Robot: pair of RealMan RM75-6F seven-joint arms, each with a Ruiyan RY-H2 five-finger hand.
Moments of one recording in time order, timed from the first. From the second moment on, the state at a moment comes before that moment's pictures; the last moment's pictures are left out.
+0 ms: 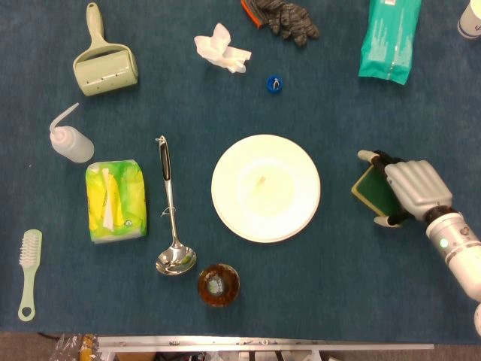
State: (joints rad) left arm -0.01 -1.09 0.00 -1.51 1.54 1.54 -0.06; right arm 0.53 -1.42 0.02 -1.77 -0.90 0.96 -0.49
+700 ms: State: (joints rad) left arm 0.01 -1.08 0.00 -1.54 1.53 1.56 -0.04; right arm 0.60 -1.39 0.05 -1.68 -1.05 0.85 -0.36
